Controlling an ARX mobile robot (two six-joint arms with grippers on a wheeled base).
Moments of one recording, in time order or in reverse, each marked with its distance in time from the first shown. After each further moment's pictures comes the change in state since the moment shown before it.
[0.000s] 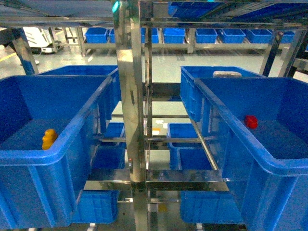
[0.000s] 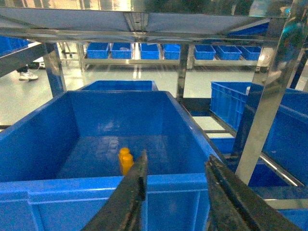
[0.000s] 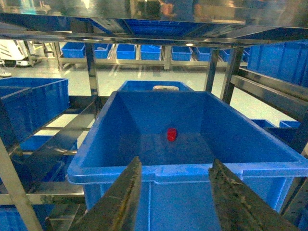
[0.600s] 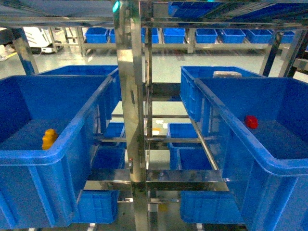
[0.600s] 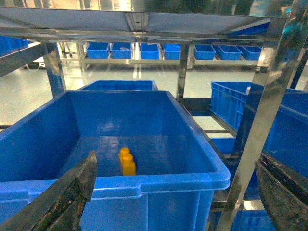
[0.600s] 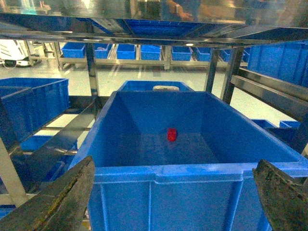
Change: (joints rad) left arm 0.000 0.000 0.000 0.000 0.000 0.000; right arm 0.000 0.000 0.000 0.000 0.000 0.000
